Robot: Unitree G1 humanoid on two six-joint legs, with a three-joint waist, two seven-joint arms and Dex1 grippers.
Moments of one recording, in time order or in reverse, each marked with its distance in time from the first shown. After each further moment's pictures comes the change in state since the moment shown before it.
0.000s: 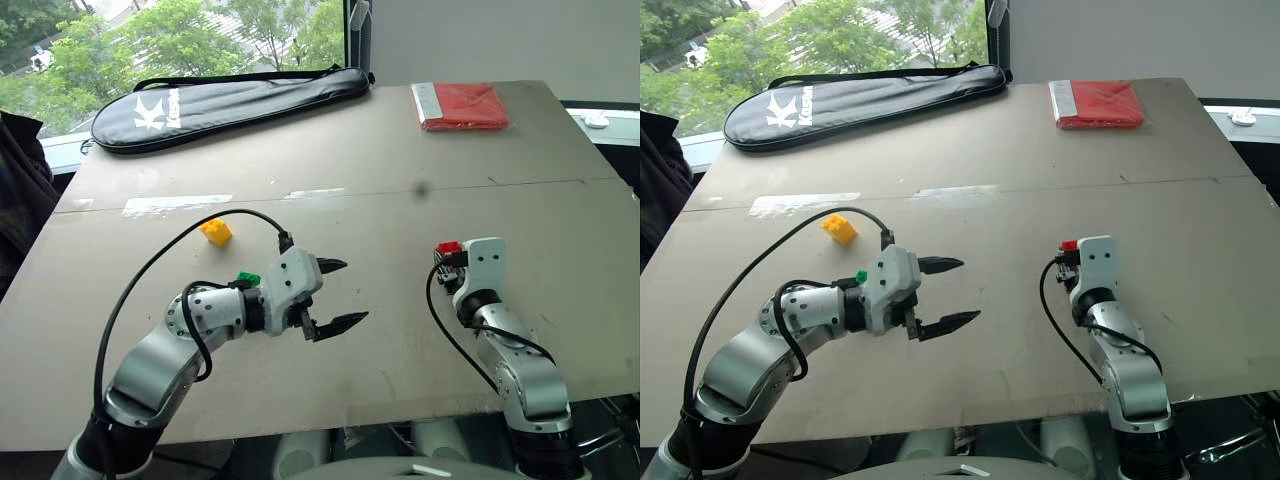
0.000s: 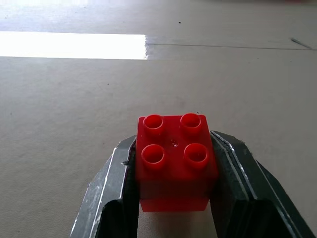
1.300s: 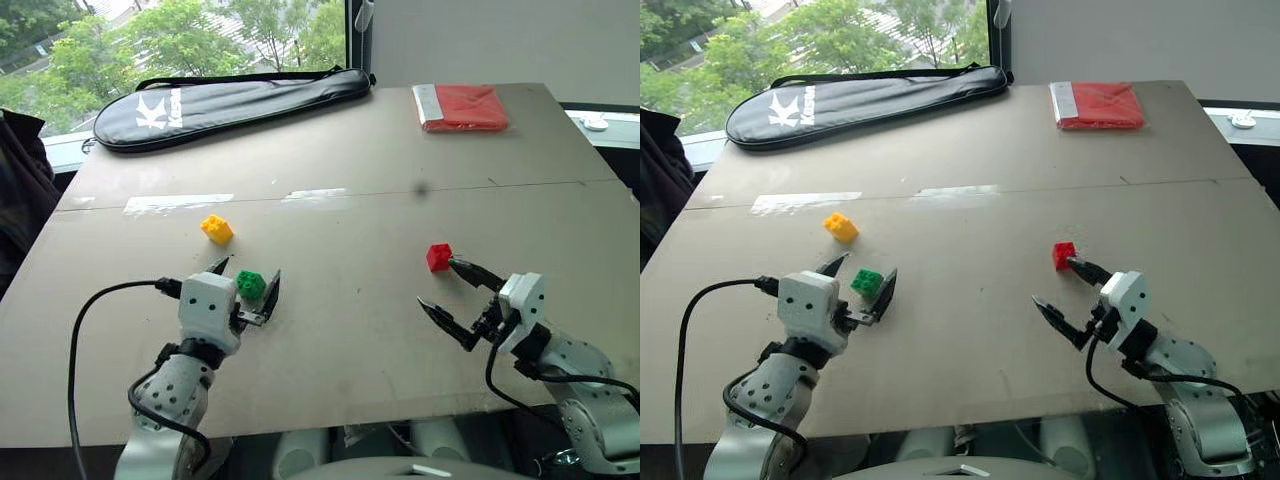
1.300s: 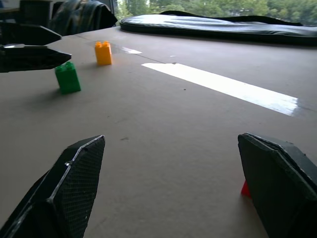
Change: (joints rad) left arm 0.487 -0.454 0.254 -0.043 0.364 -0.280 0.608; right arm 0.247 -0.401 -0.098 -0.022 0.379 -0.449 0.820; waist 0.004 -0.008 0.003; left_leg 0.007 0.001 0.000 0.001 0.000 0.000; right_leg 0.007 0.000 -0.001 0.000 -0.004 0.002
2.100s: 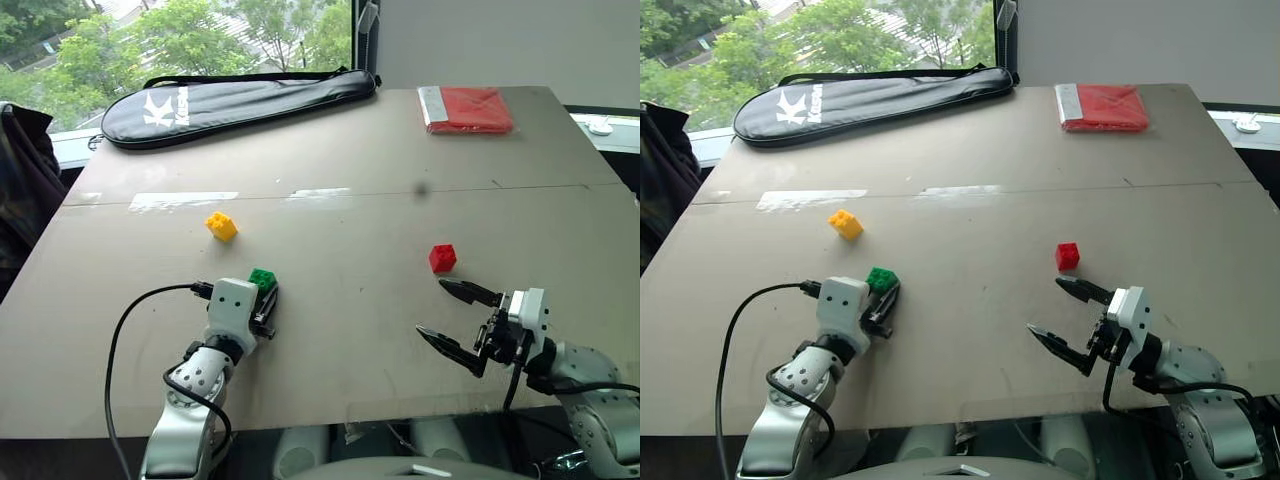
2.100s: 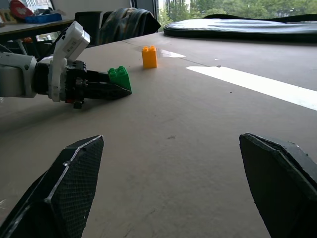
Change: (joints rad) left arm -0.137 0.040 -0.057 0.257 -0.008 0.009 -0.083; right arm 0.024 0.002 0.004 0.026 0.051 -0.037 0.093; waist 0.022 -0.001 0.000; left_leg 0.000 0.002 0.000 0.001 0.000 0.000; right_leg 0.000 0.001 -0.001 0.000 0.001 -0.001
